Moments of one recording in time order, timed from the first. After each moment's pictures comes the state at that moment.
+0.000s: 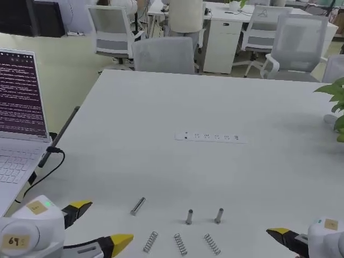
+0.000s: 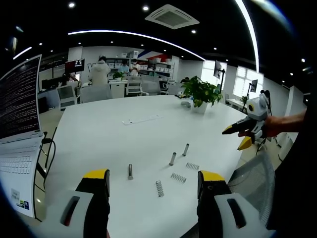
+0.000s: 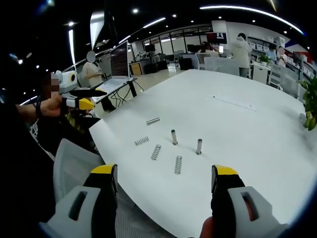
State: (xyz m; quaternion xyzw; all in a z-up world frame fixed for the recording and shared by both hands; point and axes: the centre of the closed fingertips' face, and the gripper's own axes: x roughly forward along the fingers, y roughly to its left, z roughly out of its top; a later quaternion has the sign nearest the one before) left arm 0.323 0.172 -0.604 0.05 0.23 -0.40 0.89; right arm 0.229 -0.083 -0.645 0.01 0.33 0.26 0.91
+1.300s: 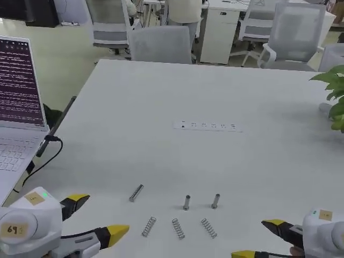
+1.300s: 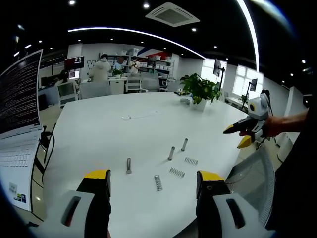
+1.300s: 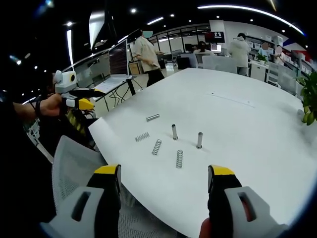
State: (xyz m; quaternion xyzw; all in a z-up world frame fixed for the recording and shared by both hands) left arm 0.315 0.177 -0.618 0.05 0.24 -0.40 0.88; right arm 0.216 -0.083 -0.654 0.01 0.33 0.25 0.91
